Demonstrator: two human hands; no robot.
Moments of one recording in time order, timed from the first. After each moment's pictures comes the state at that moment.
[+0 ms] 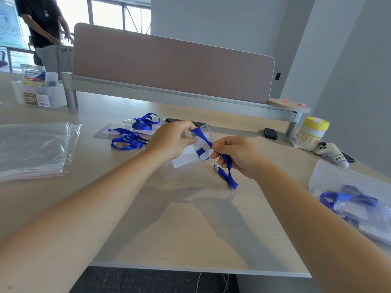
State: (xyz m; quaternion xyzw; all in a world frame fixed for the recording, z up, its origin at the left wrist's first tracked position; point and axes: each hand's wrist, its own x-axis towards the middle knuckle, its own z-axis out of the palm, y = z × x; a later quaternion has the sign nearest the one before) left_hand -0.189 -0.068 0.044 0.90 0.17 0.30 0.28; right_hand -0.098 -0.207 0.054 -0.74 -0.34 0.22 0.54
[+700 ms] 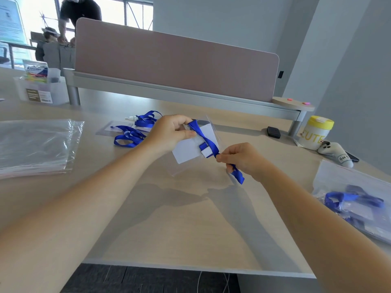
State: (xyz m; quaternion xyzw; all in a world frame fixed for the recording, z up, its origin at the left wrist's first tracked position) left_hand -0.201 -0.059 0.046 0.83 0.11 0.31 0.44; right_hand -0.079 -0.208 0.037 -0.83 -0.35 0.17 0.40
